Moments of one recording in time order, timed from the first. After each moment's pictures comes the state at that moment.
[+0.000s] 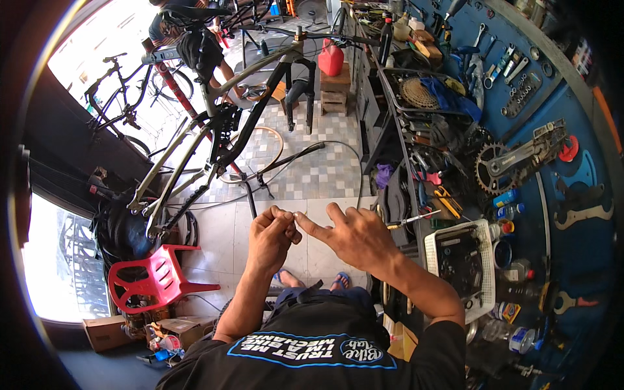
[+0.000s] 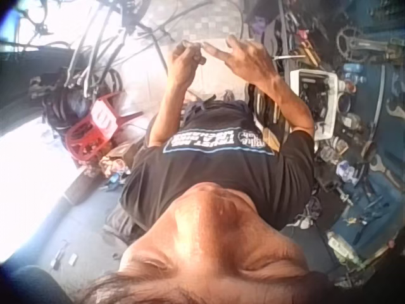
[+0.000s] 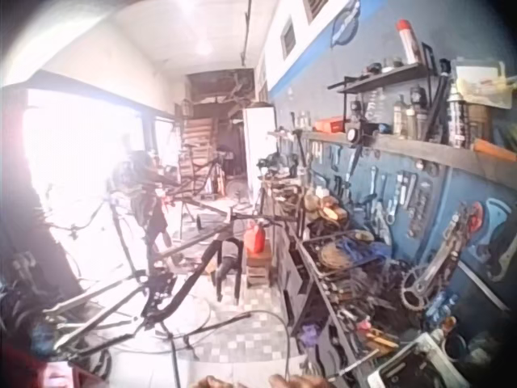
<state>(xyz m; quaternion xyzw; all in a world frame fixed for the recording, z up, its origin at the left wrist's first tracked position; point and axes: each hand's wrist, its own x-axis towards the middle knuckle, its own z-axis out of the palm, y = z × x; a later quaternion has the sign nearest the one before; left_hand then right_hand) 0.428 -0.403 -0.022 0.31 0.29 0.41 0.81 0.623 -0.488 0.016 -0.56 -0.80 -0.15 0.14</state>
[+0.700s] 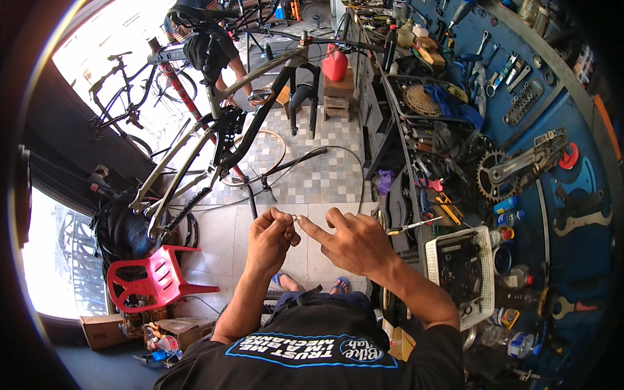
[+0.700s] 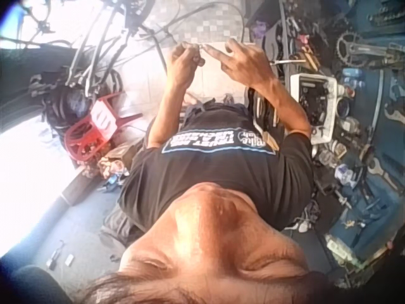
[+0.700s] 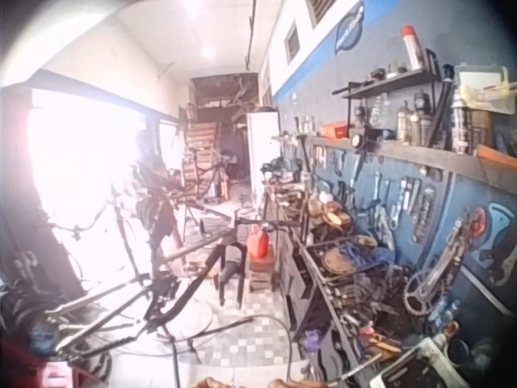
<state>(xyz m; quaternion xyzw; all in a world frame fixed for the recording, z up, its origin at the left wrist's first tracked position) 0.421 -0.396 -0.021 0.31 0.29 0.42 0.80 0.613 -0.485 0.021 -0.55 -0.80 -0.10 0.21</state>
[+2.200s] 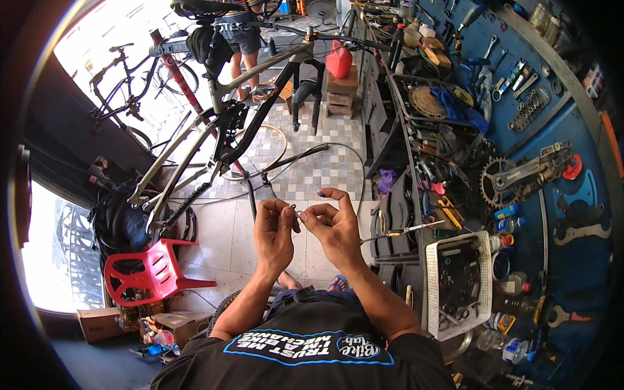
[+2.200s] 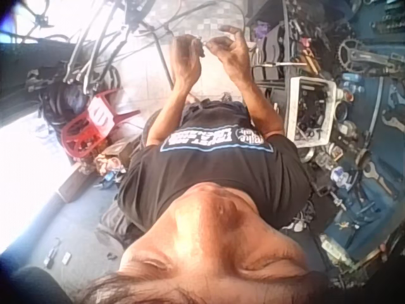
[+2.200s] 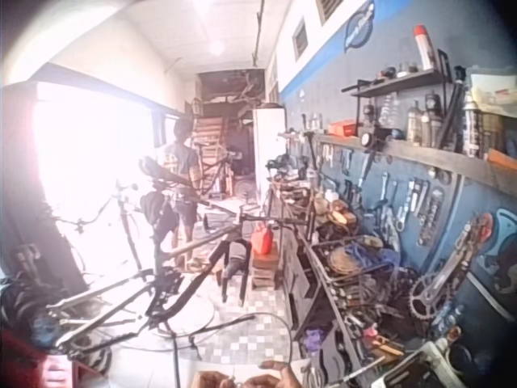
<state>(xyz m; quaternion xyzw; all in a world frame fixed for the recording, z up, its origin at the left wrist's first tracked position) 0.438 -0.395 -0.036 0.57 0.30 0.53 0.55 0.567 -0.446 -0.017 -0.45 -0.31 0.48 0.68</state>
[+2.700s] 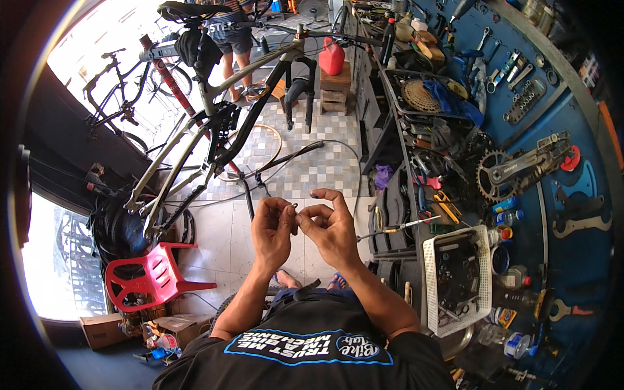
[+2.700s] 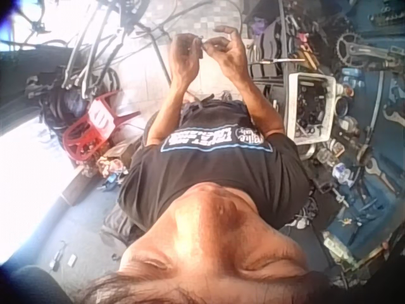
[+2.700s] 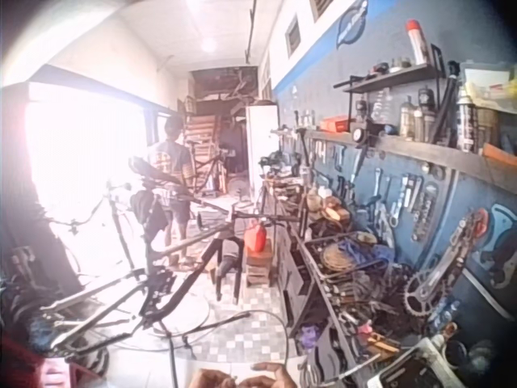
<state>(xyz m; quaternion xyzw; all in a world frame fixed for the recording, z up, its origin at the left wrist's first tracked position) 0.445 -0.390 -0.036 0.60 0.32 0.49 0.55 0.573 -0.452 -0.022 -0.47 -0.38 0.42 0.67</state>
